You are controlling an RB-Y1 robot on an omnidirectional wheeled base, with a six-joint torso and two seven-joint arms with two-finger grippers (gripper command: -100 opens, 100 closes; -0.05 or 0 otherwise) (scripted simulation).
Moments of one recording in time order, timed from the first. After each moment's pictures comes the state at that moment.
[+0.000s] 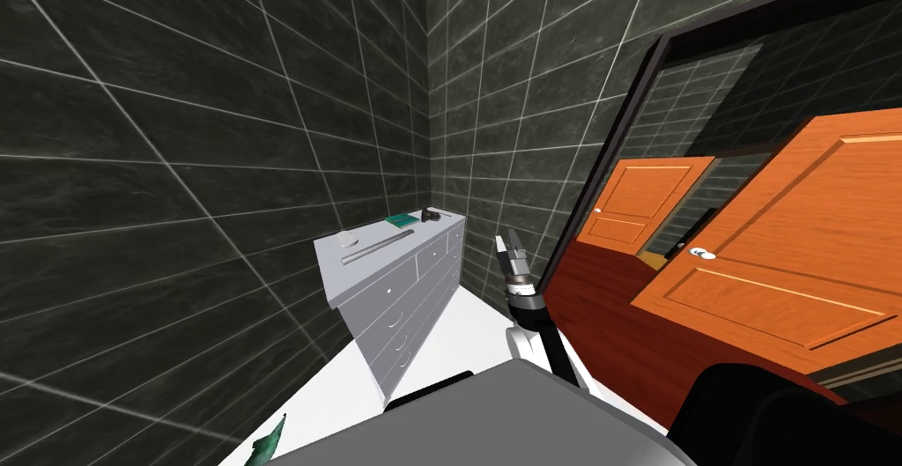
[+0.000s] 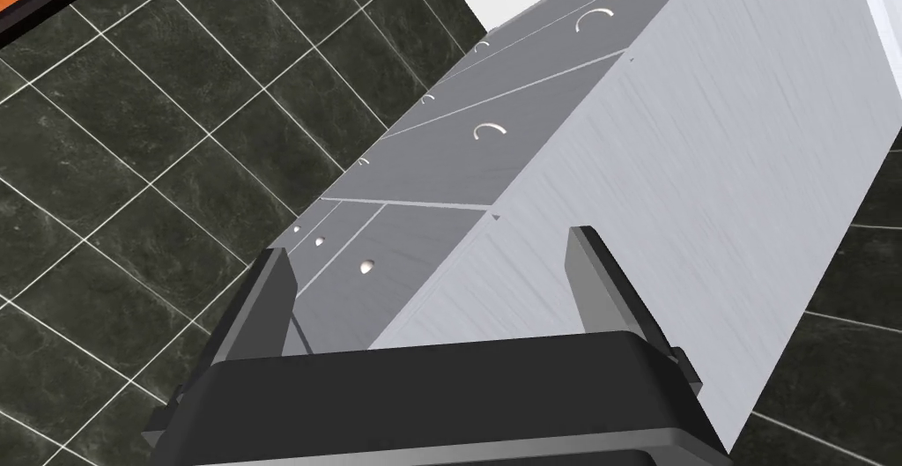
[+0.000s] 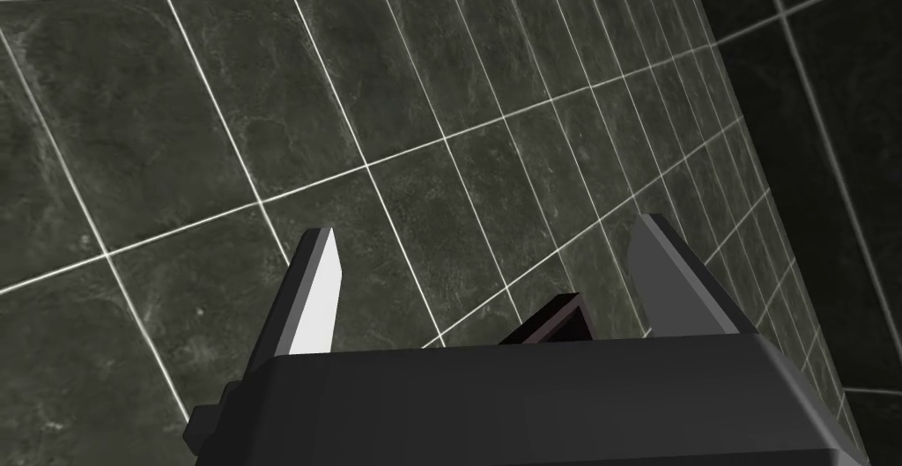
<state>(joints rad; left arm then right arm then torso) 0.75 1.34 -0.19 -1.38 -0.38 -1.10 0.28 0.51 -0.03 0.01 -2.28 0.03 -0.54 0.05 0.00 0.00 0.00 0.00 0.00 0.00</state>
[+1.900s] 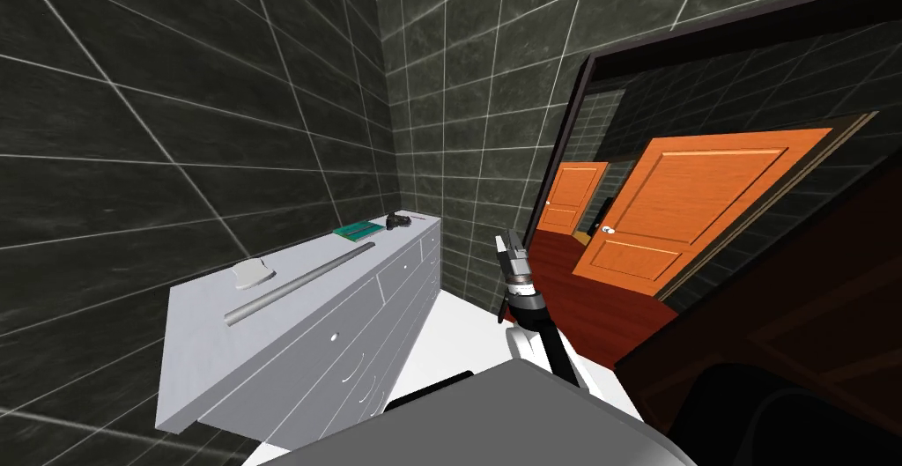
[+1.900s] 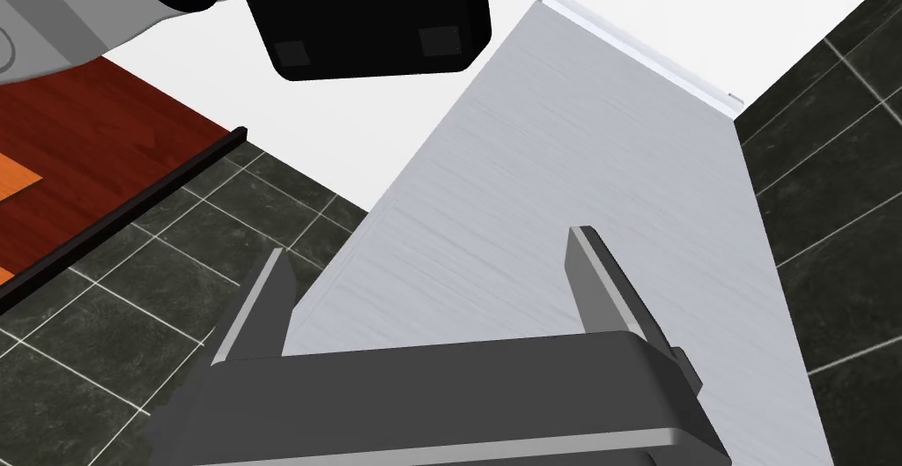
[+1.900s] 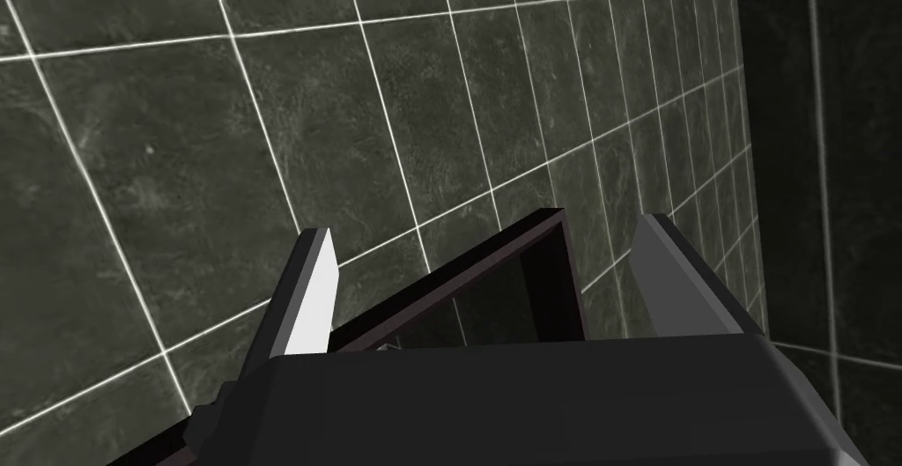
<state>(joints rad) 0.83 1.85 -0.17 -1.06 -0.47 -1.34 0.34 0.51 -0.03 0.01 -2.28 0.03 -0.54 0.05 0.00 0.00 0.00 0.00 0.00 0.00</state>
